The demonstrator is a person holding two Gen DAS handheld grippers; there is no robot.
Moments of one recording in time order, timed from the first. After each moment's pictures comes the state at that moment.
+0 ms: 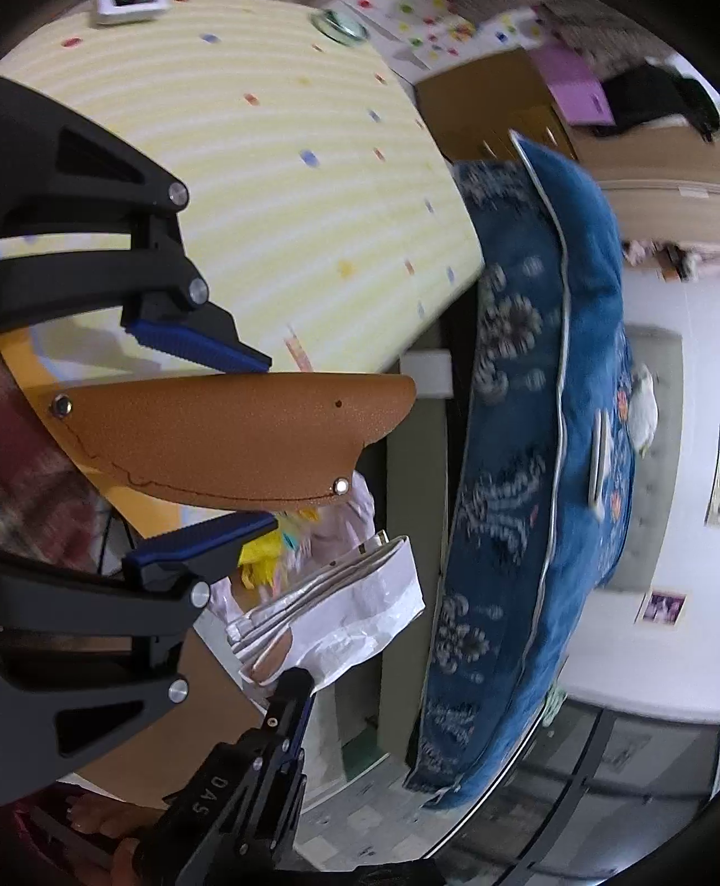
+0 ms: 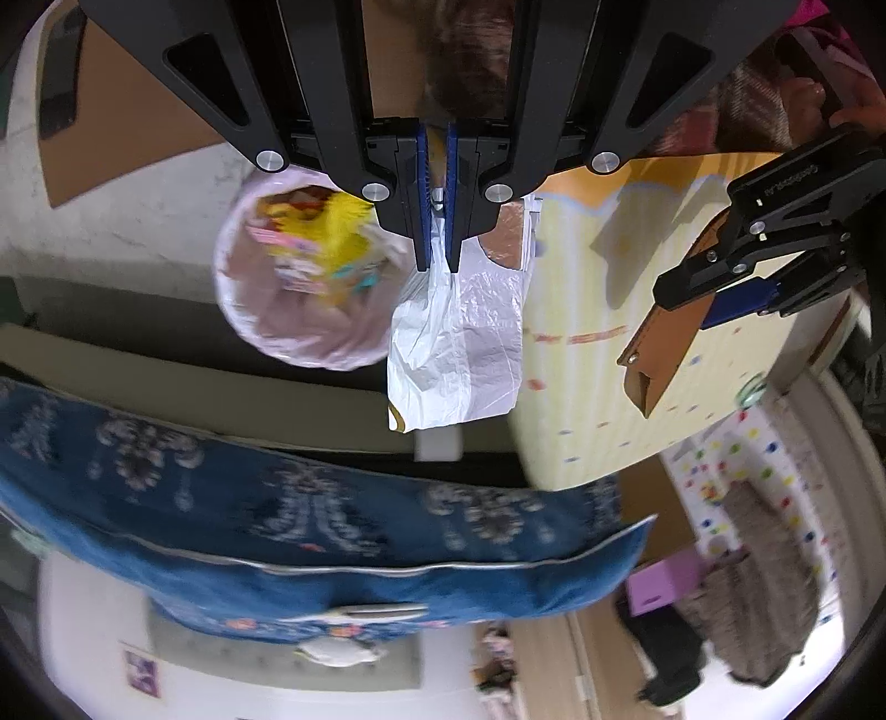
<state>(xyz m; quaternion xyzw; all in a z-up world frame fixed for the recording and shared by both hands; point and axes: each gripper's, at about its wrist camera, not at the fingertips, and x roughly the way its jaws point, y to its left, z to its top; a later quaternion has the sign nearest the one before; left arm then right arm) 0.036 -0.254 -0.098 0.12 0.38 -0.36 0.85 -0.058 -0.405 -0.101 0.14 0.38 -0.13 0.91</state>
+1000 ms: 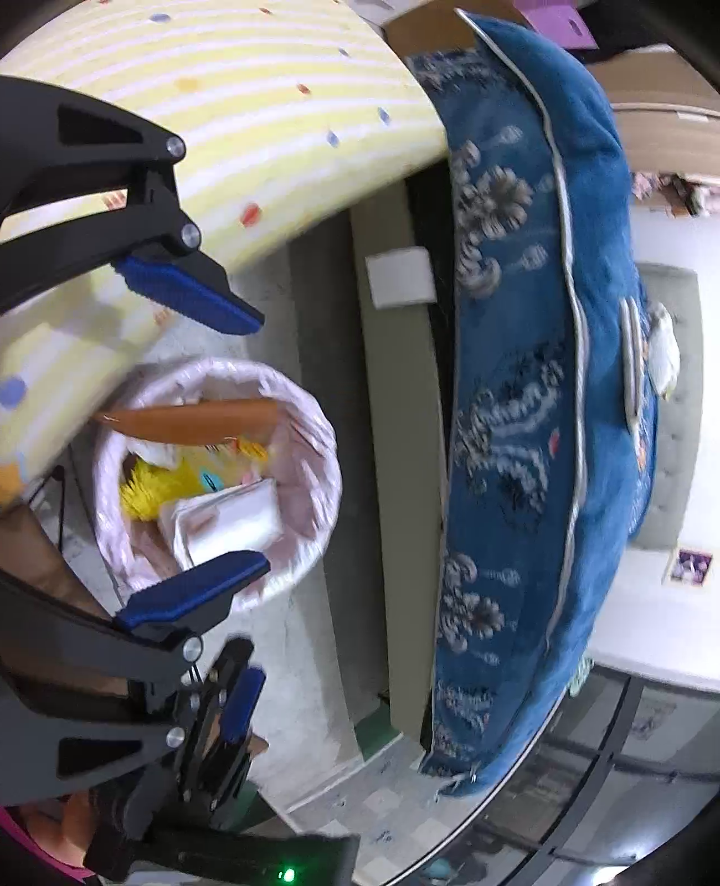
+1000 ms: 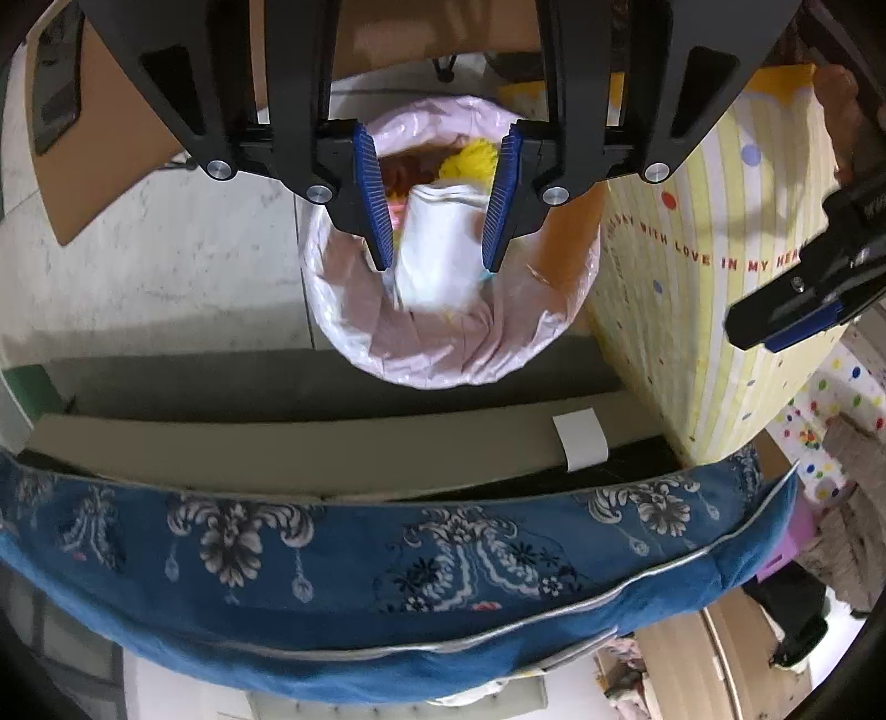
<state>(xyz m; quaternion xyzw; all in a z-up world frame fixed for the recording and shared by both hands) 0.090 -0.381 -0.129 0.13 0.40 -0.39 0.82 -0.035 -0.524 -0.166 0.20 0.41 -0.22 0.86</state>
